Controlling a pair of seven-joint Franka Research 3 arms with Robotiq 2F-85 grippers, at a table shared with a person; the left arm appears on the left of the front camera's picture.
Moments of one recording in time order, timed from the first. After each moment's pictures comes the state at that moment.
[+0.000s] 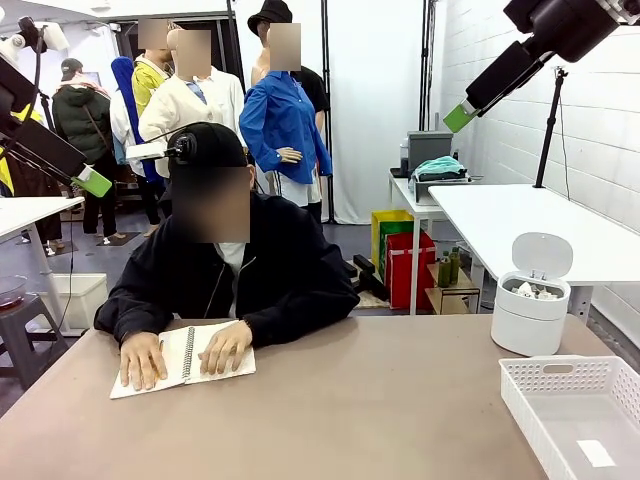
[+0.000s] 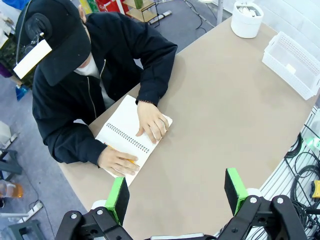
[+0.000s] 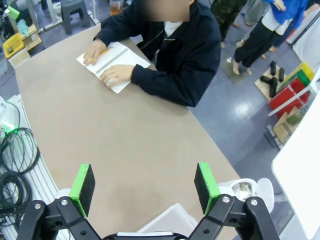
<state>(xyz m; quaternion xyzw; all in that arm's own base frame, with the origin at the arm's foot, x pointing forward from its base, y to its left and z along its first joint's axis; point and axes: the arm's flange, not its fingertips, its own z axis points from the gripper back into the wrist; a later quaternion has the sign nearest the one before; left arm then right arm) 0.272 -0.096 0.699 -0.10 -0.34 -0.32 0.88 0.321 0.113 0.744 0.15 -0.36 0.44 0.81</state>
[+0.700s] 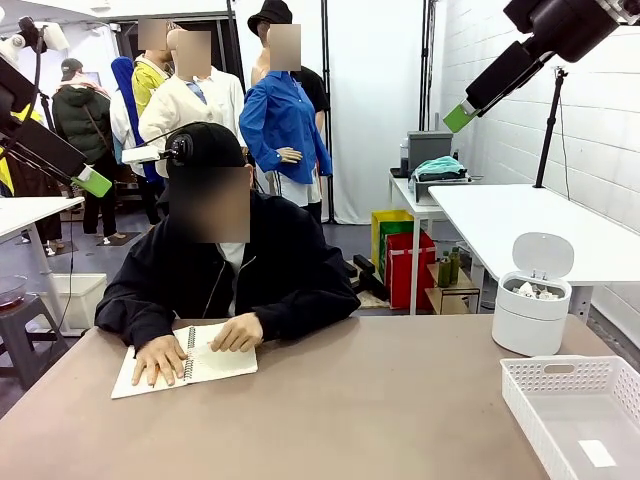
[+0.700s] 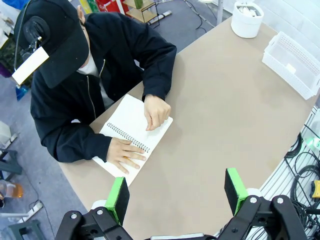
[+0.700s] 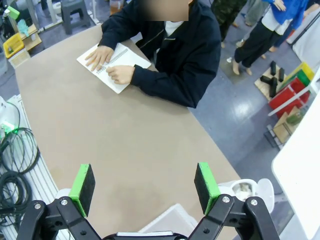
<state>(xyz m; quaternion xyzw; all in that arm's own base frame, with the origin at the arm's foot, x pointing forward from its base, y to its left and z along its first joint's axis) 0.272 -0.096 0.699 -0.10 -0.34 -0.32 0.88 0.321 0.113 0.744 0.15 -0.36 0.44 0.81</state>
